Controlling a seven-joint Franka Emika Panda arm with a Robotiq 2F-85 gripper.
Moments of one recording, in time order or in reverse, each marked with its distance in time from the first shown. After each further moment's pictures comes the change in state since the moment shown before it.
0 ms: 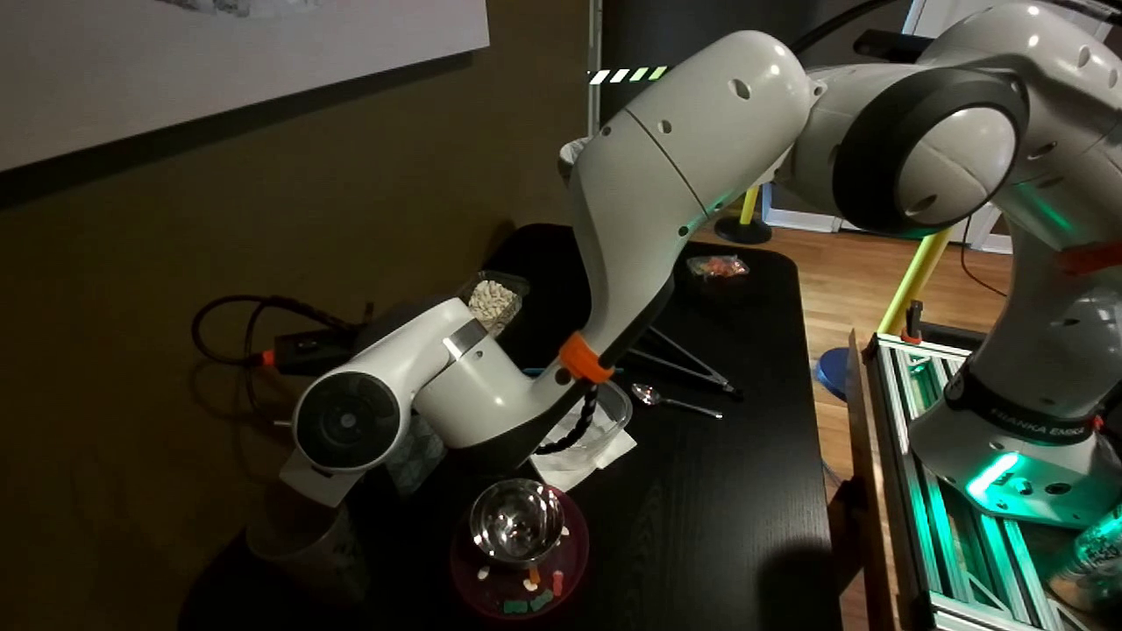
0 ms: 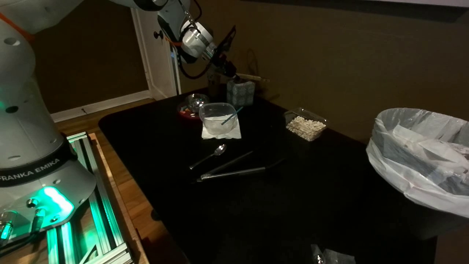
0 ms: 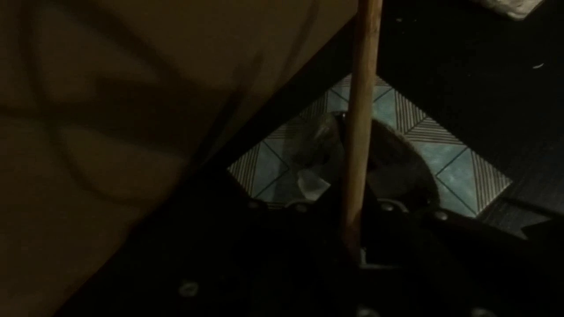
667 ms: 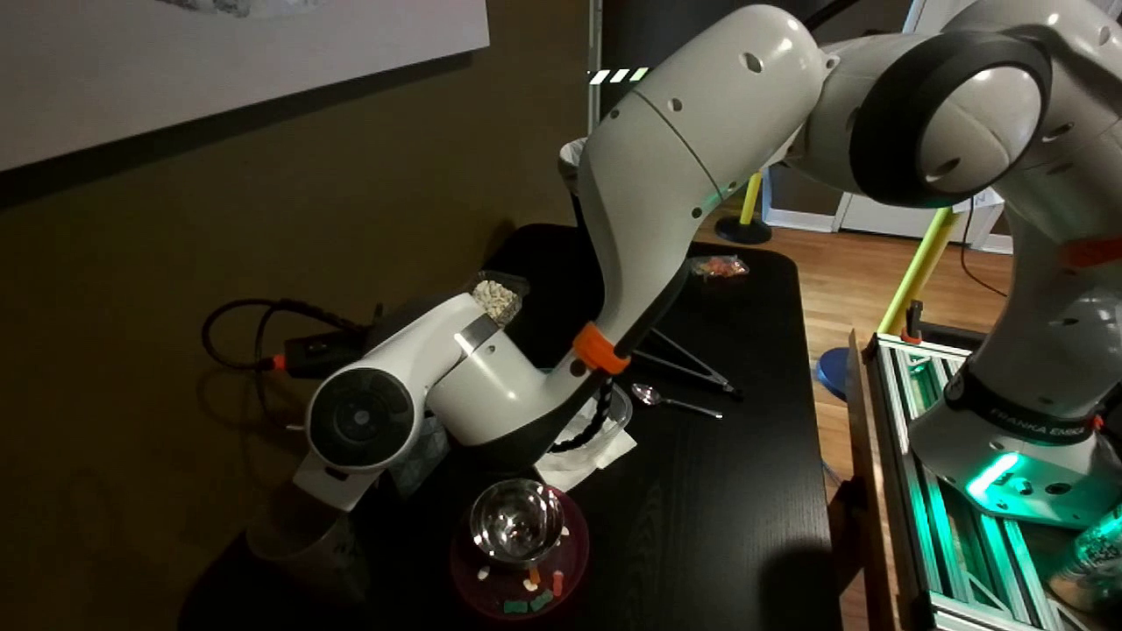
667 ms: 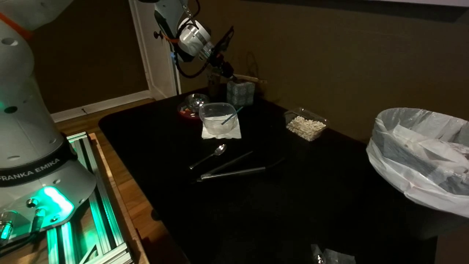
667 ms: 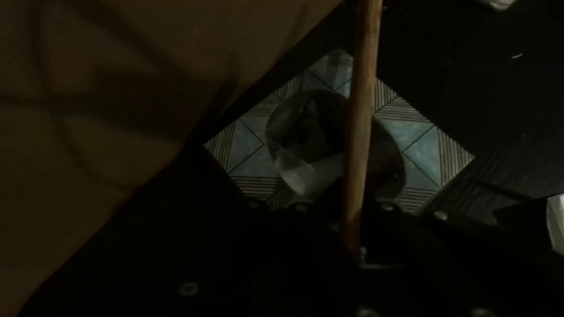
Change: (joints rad) arm -0.016 -0.055 0.026 -0.092 0.001 0.000 0.000
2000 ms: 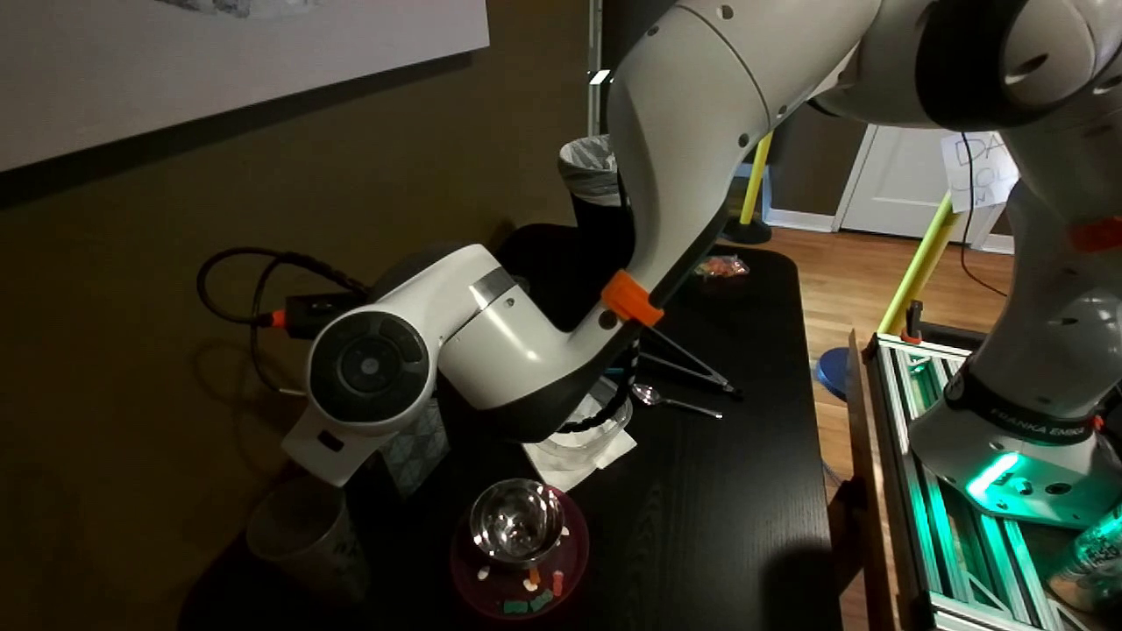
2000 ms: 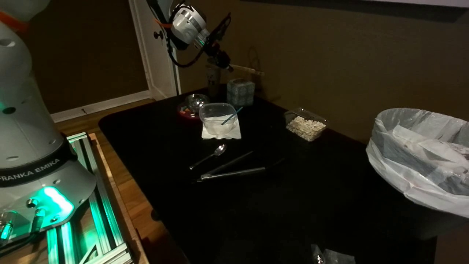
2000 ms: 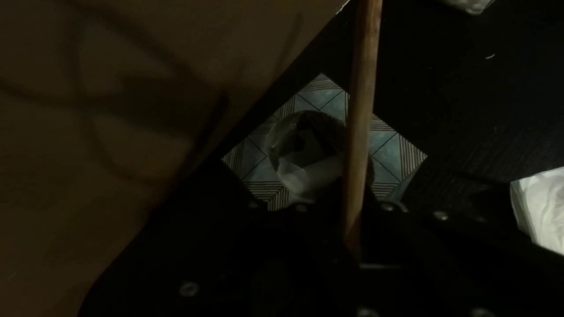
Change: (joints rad) arm -0.029 -0.162 0.047 -0.153 0.002 -0.003 0.083
